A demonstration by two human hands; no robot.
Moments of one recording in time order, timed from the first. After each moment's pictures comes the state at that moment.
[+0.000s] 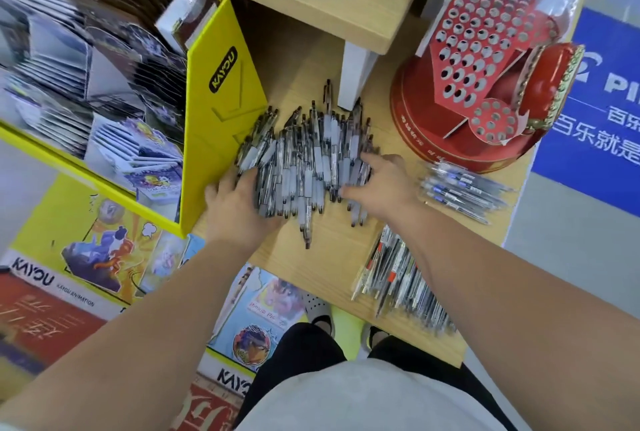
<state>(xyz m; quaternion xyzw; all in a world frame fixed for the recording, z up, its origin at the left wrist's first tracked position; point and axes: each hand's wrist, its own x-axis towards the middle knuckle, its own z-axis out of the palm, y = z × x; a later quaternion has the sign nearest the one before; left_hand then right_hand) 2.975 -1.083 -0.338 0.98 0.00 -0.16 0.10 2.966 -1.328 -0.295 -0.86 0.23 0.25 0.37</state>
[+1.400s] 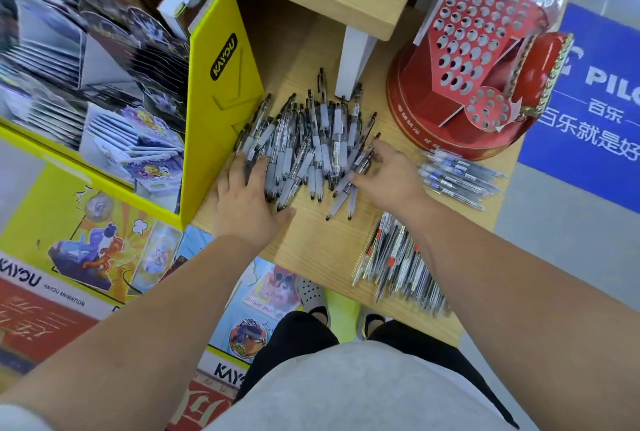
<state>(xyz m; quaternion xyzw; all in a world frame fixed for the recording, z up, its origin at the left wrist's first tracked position) 2.962 -1.089 -0.332 0.98 -0.04 -0.16 0.12 2.957 -1.333 -0.310 -0.89 0.22 0.19 0.36</state>
